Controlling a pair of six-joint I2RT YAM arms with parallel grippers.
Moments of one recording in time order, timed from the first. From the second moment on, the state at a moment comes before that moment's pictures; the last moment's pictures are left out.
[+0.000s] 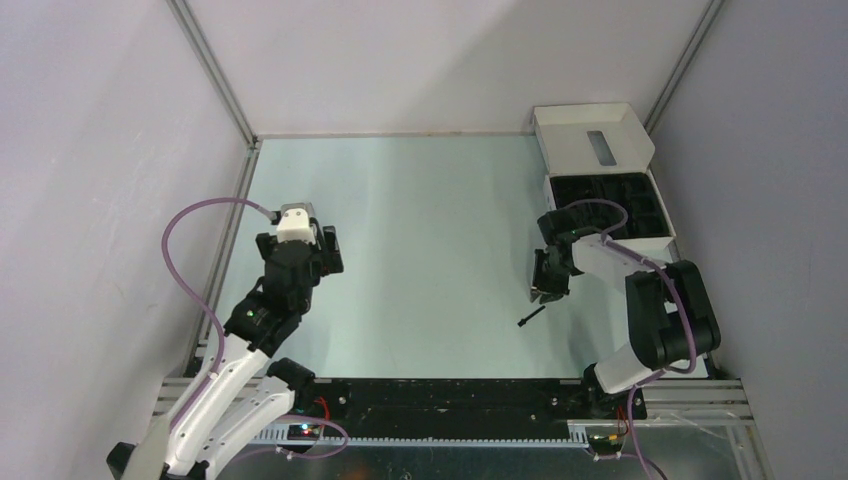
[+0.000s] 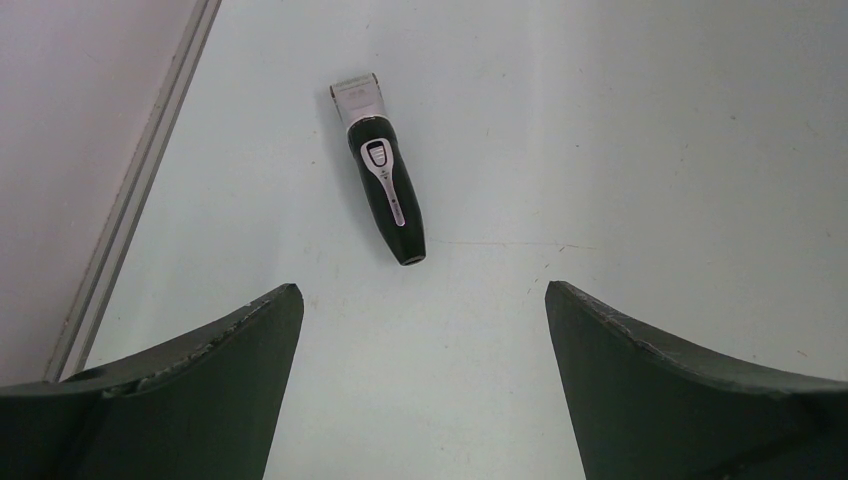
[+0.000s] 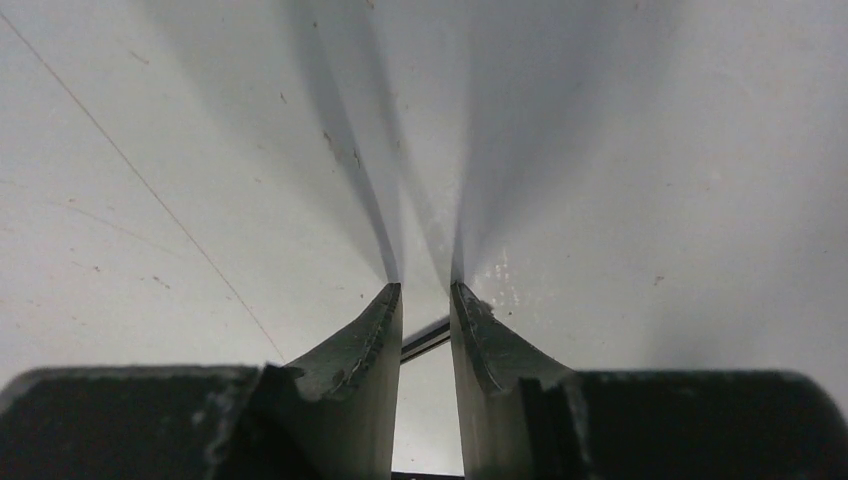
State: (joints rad) left arm -0.47 0.65 0.65 -0.40 -0.57 -0.21; right arm 0.28 1.56 0.85 -0.65 -0.05 0.47
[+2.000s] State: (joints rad) left arm -0.49 0.67 0.65 -0.38 -0.60 -0.17; right arm 0.57 1.62 0.88 -0.83 -0.04 0.57
